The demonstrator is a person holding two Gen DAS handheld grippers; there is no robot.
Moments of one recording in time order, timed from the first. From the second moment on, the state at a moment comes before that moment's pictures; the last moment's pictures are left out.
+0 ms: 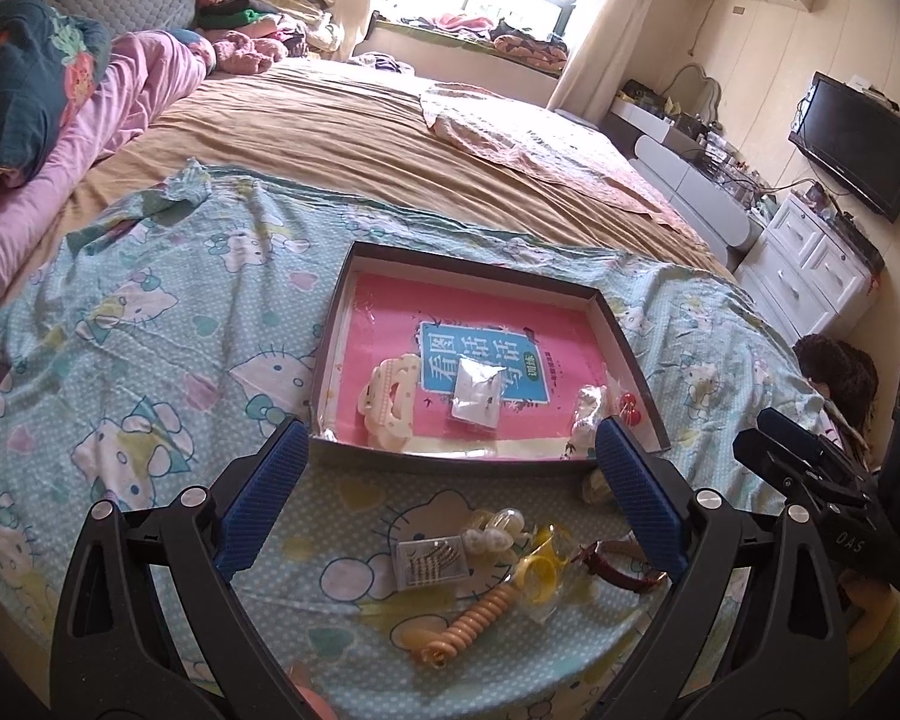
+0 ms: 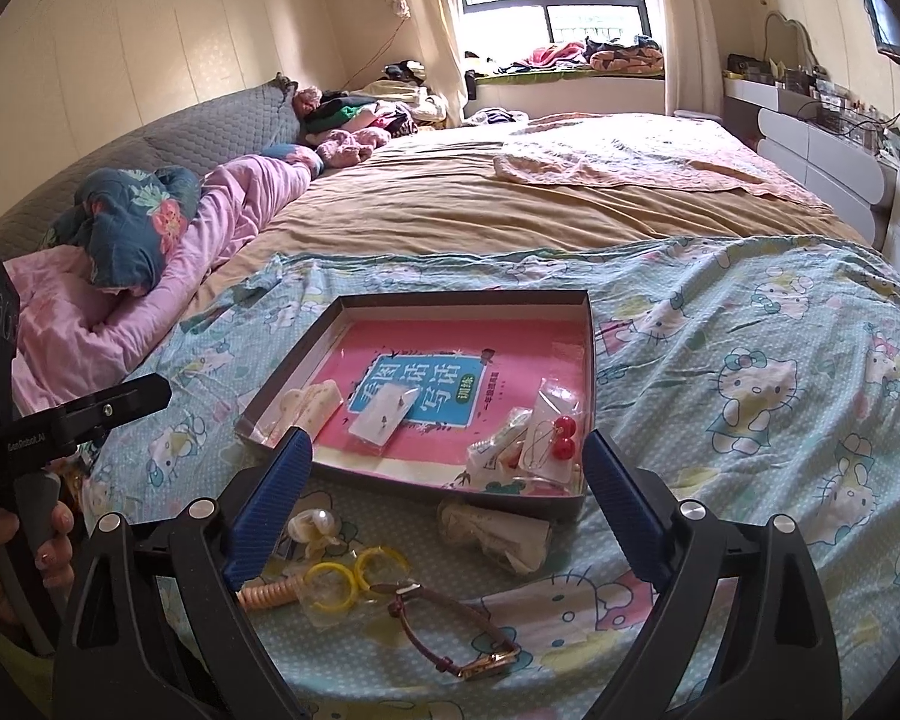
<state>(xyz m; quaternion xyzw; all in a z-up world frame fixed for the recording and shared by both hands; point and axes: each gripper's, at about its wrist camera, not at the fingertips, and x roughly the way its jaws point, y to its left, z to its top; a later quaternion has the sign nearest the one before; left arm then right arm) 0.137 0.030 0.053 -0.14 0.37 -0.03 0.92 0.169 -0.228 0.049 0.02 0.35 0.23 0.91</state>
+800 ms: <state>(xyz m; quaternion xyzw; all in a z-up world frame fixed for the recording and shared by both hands) 0.112 0.019 0.026 -0.11 0.40 -0.03 0.91 0.151 -0.213 0.026 -0.02 0.37 0.26 0.89</state>
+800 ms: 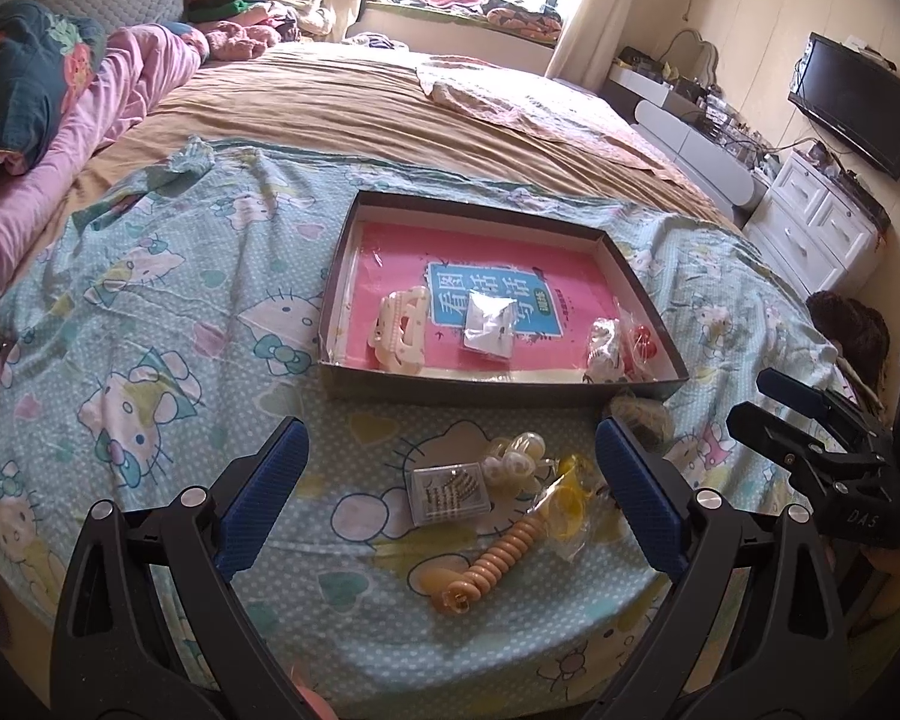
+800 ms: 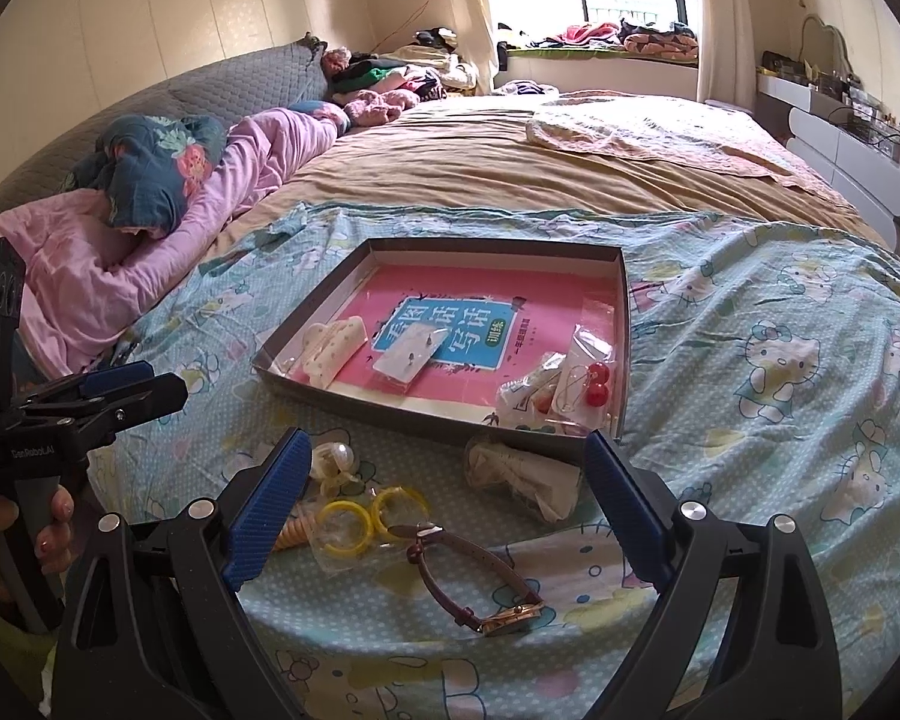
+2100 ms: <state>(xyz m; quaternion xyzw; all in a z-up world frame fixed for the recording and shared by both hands) 0.095 -0.004 -0.060 -0.08 0.49 -0.10 0.86 0.146 -0.221 -0.042 -0.06 0.46 0.25 0.85</state>
